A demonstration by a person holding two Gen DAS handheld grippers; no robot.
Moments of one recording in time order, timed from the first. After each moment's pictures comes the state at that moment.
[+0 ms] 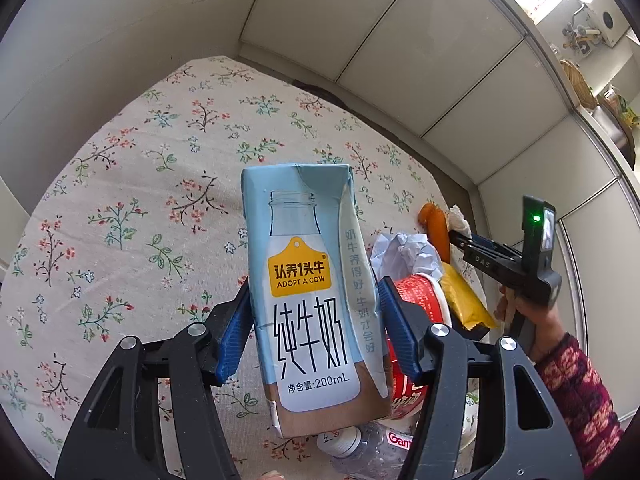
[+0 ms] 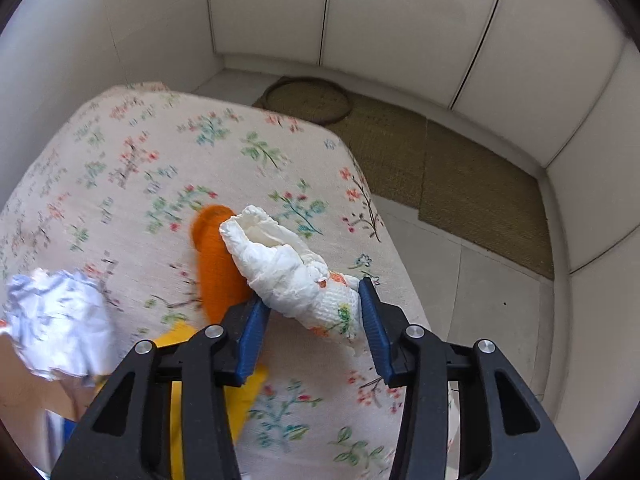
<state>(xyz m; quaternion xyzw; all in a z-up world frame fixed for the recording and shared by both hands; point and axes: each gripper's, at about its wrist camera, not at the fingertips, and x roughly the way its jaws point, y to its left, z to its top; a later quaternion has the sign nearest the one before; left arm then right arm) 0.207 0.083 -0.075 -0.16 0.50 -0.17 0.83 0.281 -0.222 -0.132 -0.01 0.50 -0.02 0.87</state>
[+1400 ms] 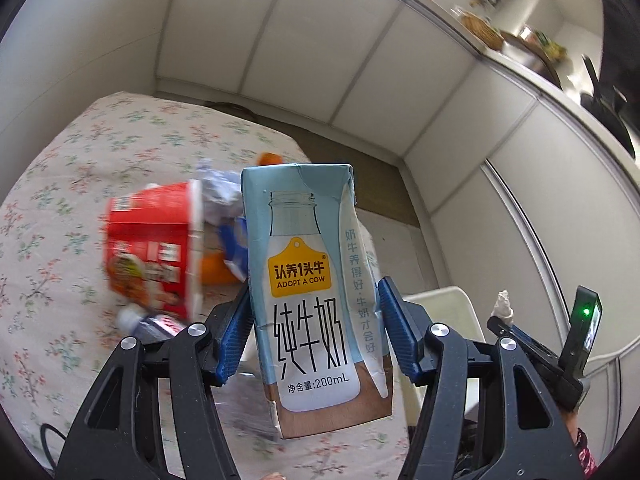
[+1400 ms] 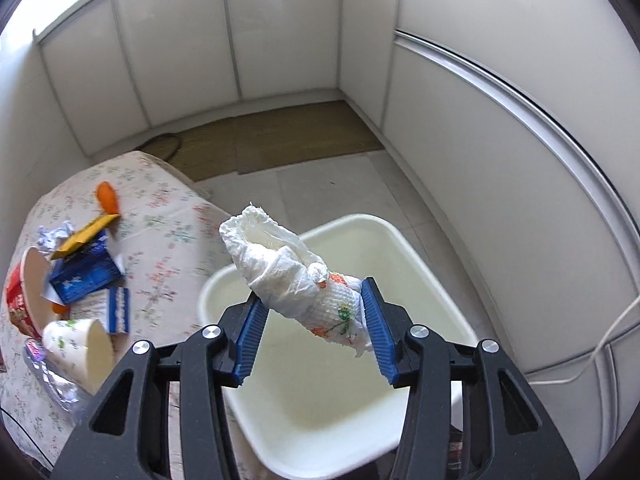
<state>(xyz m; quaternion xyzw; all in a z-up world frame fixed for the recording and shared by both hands) 0.062 -0.063 -0.022 -0.10 0.45 -0.27 0.85 -0.056 -0.355 -0.069 0.17 0.44 -0.28 0.84</state>
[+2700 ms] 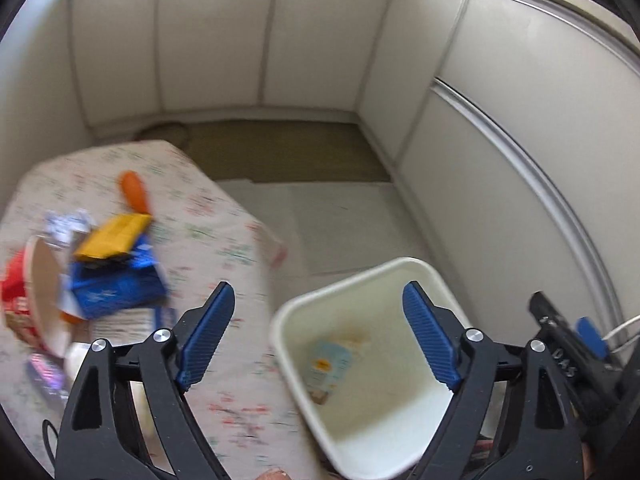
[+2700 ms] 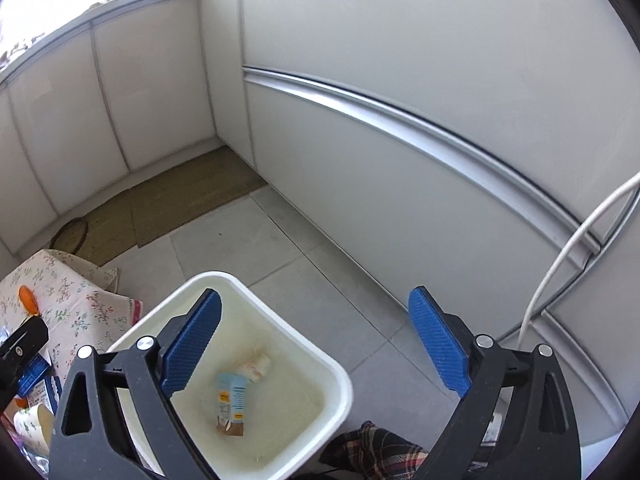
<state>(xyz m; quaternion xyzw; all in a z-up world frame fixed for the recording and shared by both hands) 0.026 -0.261 -0.041 0.06 0.43 -0.29 0.85 -0.116 -0.419 -0.051 0.18 0.35 -0.45 0.80</state>
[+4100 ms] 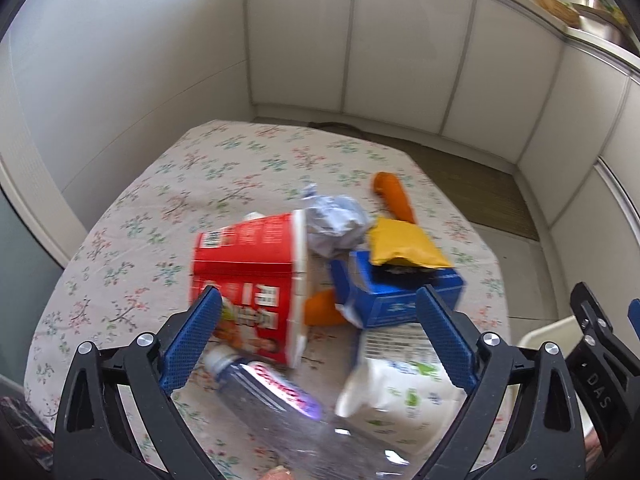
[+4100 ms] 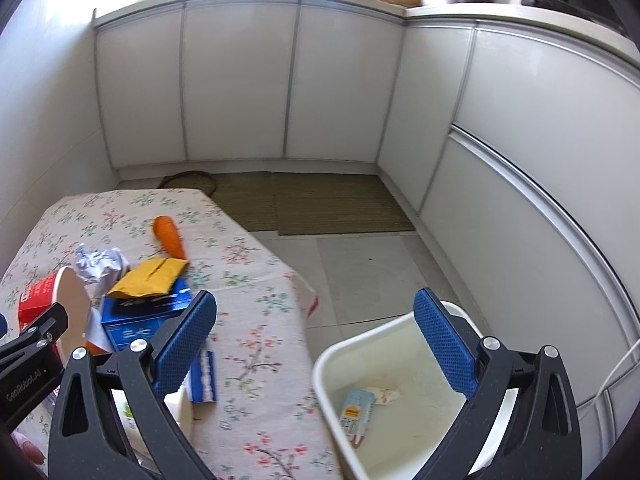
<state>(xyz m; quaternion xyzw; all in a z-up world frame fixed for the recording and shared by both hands) 0.098 -0.058 -0.046 0.01 0.43 -0.05 0.90 0.032 -0.227 -0.035 0.05 0.35 -0.26 0.90</state>
